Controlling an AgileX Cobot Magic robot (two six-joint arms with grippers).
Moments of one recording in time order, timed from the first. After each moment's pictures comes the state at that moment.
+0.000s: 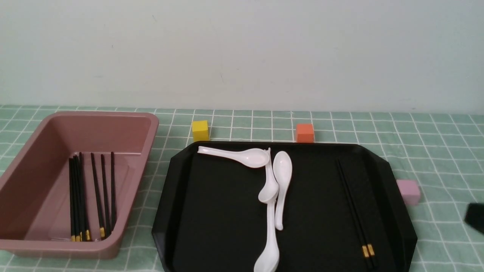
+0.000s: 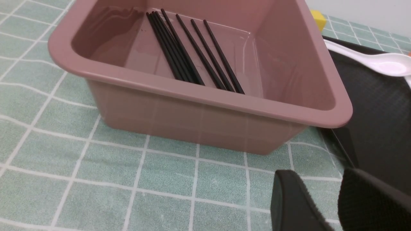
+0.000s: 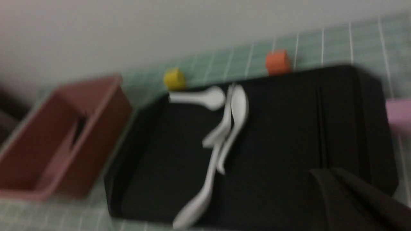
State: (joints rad) right arm 0.06 0.64 -0.56 0.62 0.65 -0.14; left arm -0.08 -0.01 0.03 -0.04 0.38 -0.25
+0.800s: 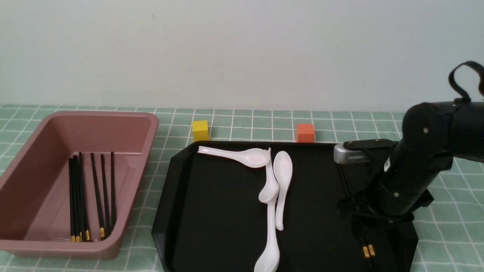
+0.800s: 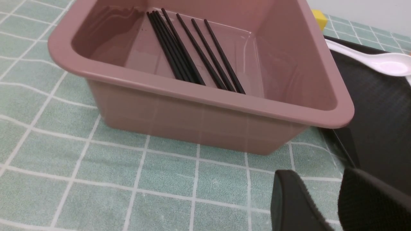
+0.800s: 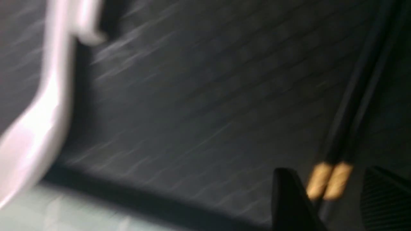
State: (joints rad) right arm 0.31 1.78 -1.12 0.14 0.82 0.10; left arm -0.08 -0.01 0.03 -0.04 0.38 -0.25
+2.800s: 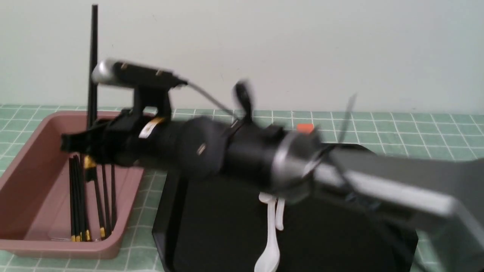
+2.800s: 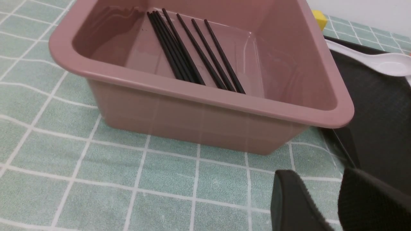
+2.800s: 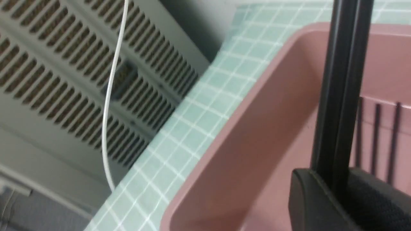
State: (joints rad) right arm 0.95 2.13 -1.73 0.75 -0.03 -0.07; left arm -0.08 -0.01 0.03 -0.04 0.38 -0.26
